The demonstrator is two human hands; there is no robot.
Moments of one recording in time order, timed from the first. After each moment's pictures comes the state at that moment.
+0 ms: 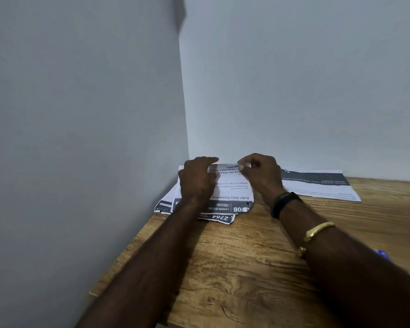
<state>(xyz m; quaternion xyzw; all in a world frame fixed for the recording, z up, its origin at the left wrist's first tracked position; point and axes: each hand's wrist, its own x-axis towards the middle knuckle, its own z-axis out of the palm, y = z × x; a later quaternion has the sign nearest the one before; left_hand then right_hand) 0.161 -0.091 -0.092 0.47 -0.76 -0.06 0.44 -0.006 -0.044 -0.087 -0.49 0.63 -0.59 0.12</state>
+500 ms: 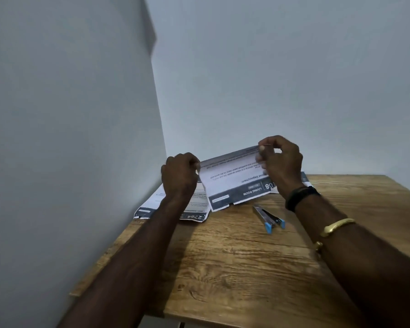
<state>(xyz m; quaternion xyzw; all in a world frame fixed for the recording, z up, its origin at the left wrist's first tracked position) 0.136 -0.058 -0.058 0.48 -0.74 0.01 0.46 -0.076 0.039 -0.048 -0.42 0.56 -0.71 0.03</state>
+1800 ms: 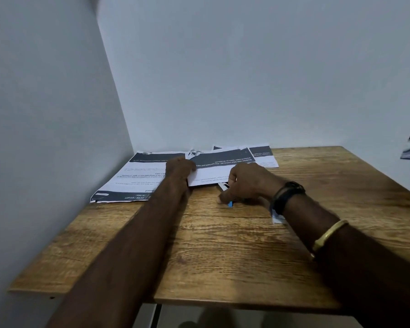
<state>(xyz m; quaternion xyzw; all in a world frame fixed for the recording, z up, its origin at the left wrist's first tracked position) 0.042 -0.043 -0.104 0.48 -0.48 -0.60 0.44 -0.085 0.098 -0.083 -0.58 0.79 -0.17 0.11</state>
